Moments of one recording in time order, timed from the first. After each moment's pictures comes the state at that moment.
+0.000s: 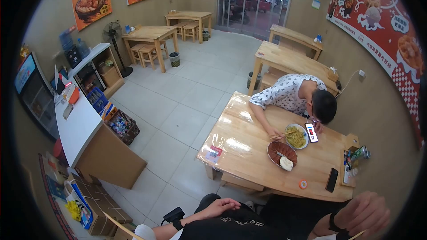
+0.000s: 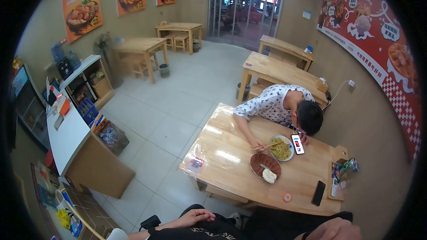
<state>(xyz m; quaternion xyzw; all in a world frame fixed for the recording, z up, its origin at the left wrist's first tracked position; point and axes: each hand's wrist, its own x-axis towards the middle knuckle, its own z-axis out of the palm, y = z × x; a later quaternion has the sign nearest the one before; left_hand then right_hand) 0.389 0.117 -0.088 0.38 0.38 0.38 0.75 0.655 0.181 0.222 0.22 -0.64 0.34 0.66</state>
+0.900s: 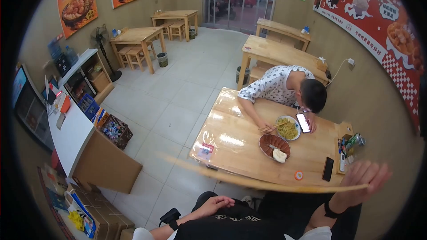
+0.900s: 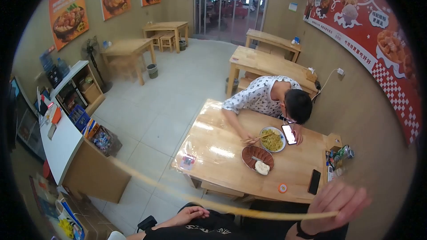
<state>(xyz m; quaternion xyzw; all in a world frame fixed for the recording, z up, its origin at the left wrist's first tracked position) 0.388 0.114 -0.088 0.38 0.40 0.36 0.76 0.650 0.202 0.223 0.04 -0.59 0.38 0.72</state>
